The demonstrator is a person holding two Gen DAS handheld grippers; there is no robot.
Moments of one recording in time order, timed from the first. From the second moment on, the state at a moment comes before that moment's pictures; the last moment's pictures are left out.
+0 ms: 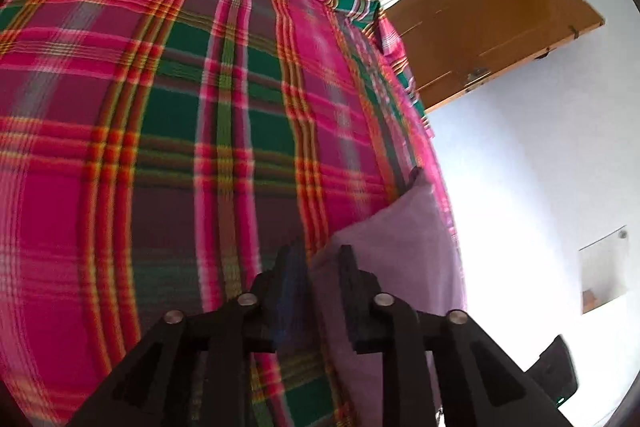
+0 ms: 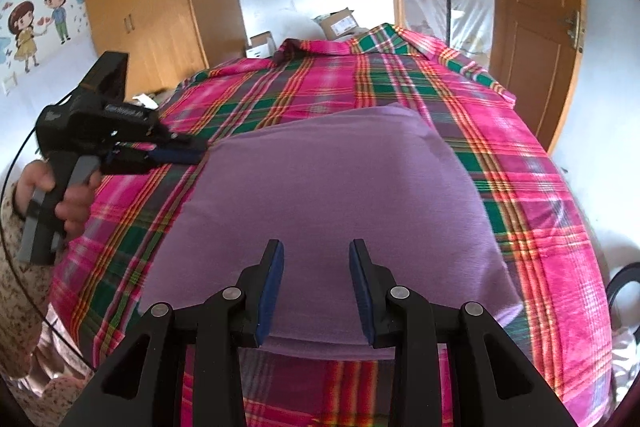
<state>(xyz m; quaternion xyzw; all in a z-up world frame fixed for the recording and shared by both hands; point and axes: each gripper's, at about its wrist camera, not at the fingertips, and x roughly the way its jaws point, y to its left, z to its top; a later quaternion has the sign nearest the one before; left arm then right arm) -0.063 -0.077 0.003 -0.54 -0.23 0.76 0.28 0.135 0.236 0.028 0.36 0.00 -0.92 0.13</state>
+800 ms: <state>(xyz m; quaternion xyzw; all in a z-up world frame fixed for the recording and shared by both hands) -0.020 -0.067 -0.018 -0.60 -0.27 0.68 0.33 0.053 0.366 0.017 0.45 -0.19 -0.85 0.19</state>
